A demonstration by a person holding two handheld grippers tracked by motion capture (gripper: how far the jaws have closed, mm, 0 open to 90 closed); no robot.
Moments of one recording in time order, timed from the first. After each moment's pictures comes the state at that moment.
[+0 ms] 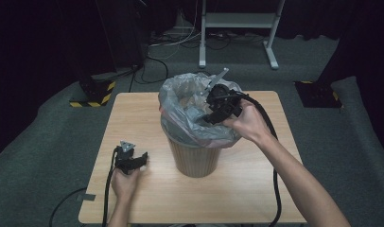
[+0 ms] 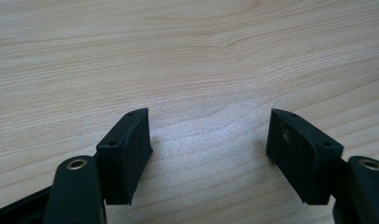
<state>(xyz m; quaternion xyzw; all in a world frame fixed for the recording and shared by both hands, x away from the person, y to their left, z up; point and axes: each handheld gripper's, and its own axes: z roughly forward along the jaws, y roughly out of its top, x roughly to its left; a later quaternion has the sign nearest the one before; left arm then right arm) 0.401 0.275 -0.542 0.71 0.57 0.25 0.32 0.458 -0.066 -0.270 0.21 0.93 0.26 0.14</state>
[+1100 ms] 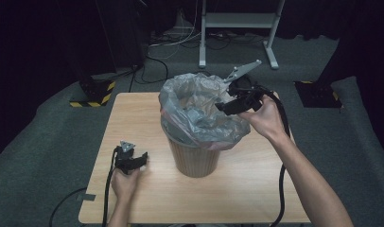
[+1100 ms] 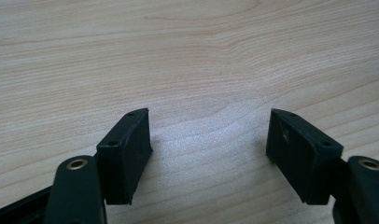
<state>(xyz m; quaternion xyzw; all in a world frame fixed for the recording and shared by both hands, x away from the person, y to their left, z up) 0.401 0.275 -0.542 0.71 0.57 0.25 0.32 0.456 -0.114 -0.247 0.25 0.89 0.33 0.20</state>
